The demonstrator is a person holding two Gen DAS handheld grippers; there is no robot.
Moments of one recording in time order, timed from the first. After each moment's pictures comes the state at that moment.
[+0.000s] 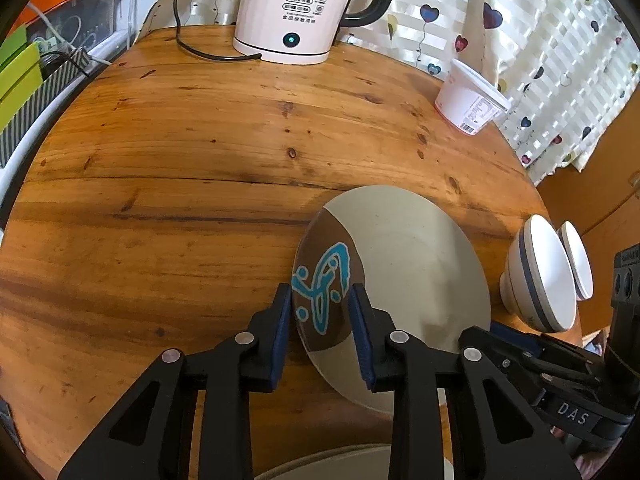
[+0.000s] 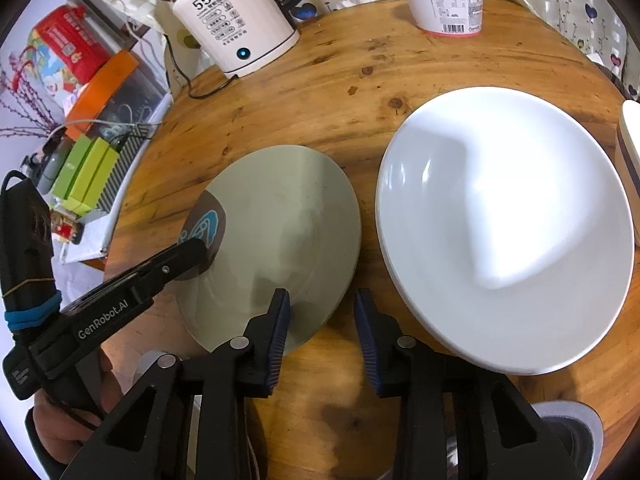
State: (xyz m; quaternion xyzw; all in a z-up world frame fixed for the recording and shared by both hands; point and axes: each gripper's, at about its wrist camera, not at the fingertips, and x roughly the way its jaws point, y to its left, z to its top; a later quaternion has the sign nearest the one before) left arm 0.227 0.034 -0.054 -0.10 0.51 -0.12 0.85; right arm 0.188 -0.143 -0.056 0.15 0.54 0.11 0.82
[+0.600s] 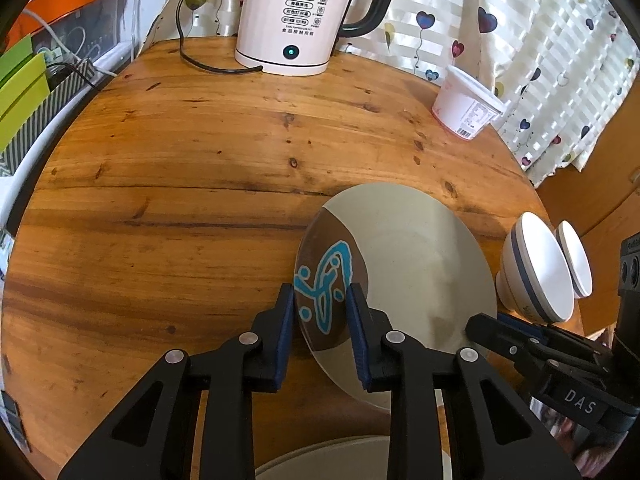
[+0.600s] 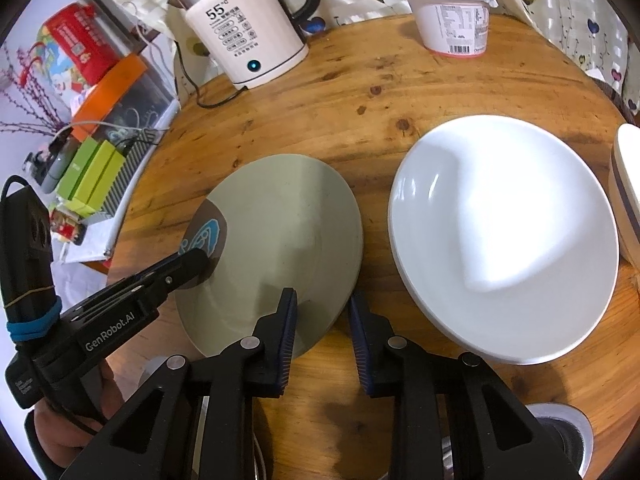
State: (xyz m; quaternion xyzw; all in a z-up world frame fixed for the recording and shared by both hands) left arm 0.219 0.036 -0.044 -0.09 0.50 -0.11 0.86; right arm 0.188 -0.140 -0.045 0.14 0.53 0.11 0.83
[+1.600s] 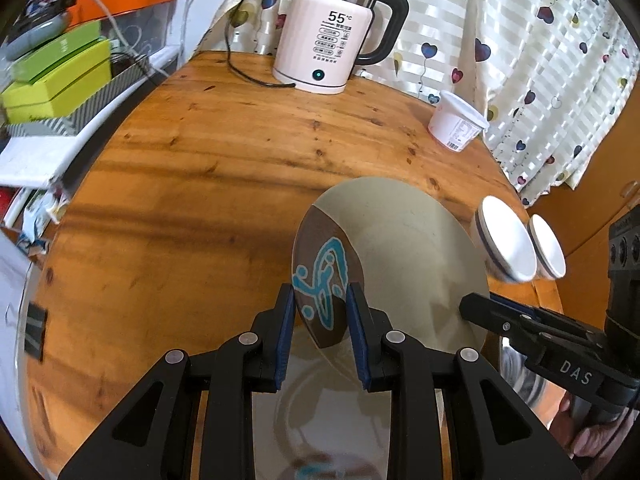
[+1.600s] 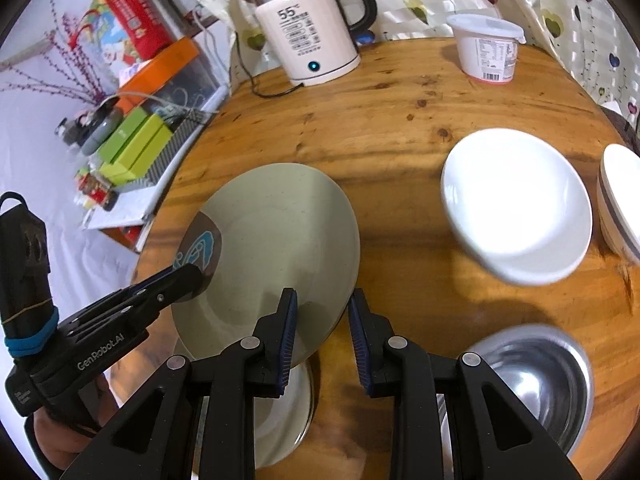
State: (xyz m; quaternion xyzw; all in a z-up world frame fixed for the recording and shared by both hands) left arm 0.126 0.062 -0.011 -0.12 0.47 -0.08 0.87; right arm 0.134 -0.114 -0.013 0.10 0.51 0.16 0.84
